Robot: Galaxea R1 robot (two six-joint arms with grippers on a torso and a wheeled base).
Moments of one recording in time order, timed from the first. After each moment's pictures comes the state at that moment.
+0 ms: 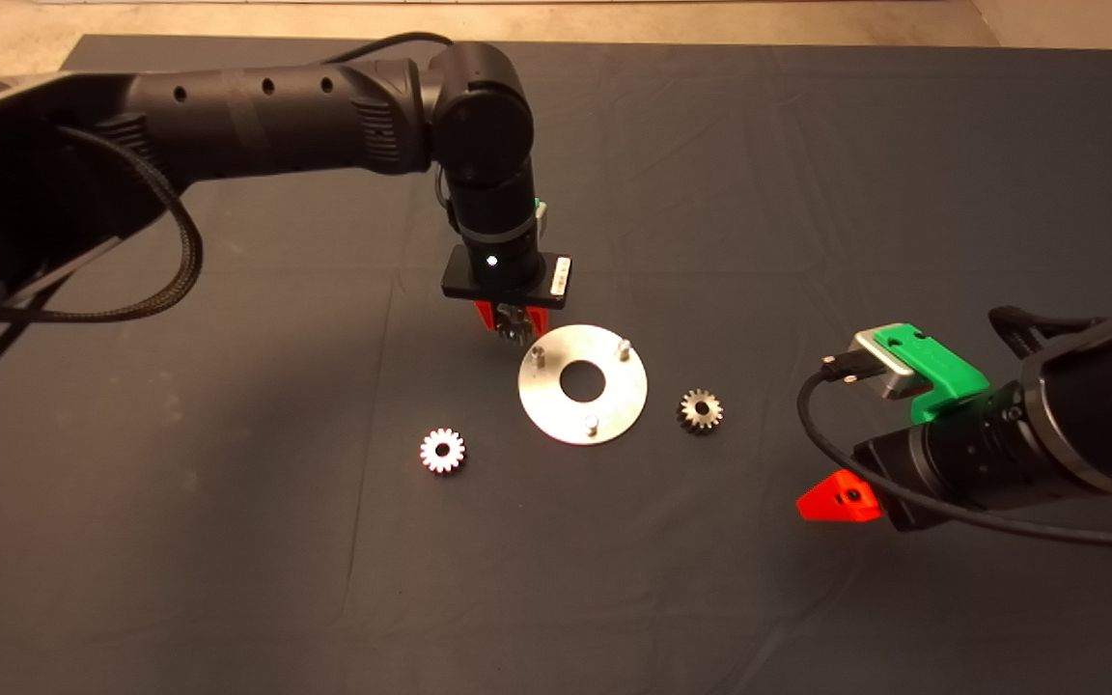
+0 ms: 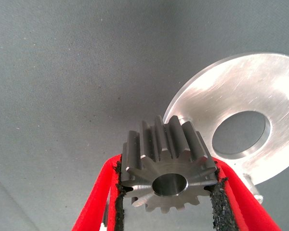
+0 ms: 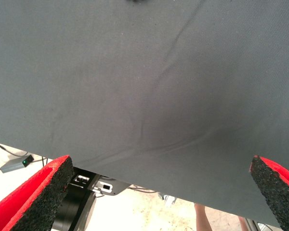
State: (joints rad) left arm -0.47 2.82 -1.45 0.14 1.44 -1.19; right arm 0.52 2.32 -0.43 -0.19 -1.53 1.67
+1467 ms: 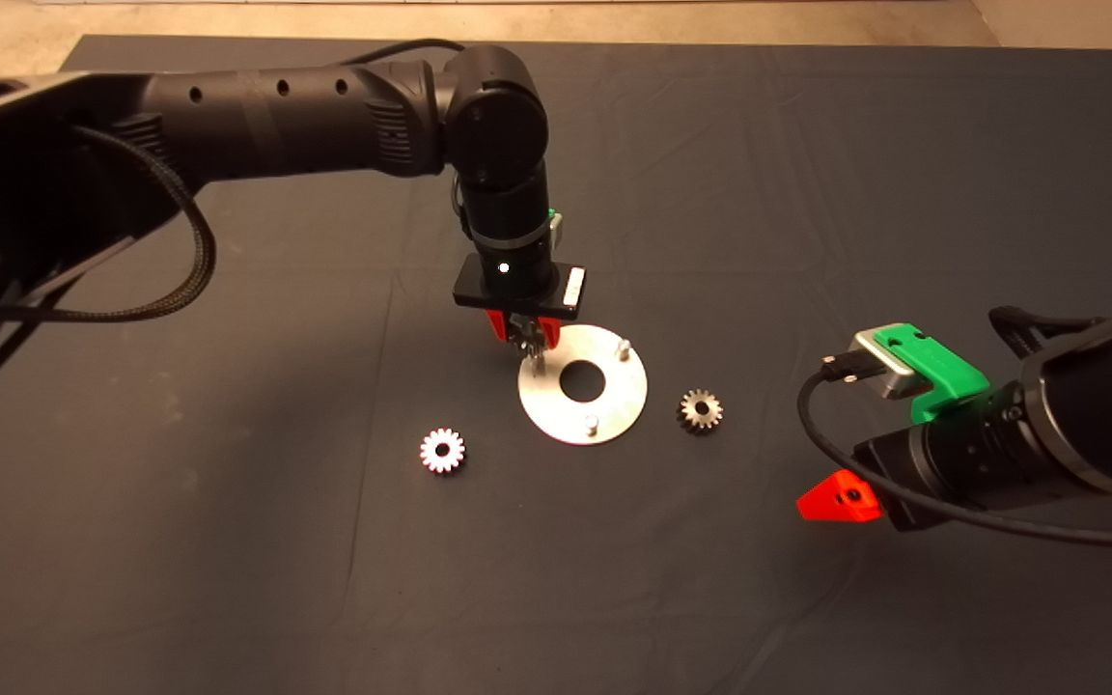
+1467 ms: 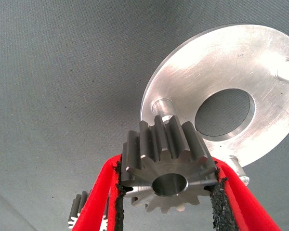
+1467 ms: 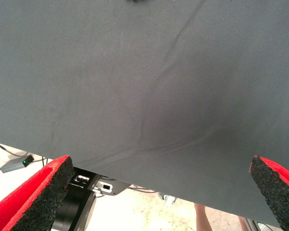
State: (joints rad) left arm -0.47 2.83 -1.43 0.12 1.44 -1.19; right arm 0.52 2.32 -0.43 -0.19 -1.53 1.67
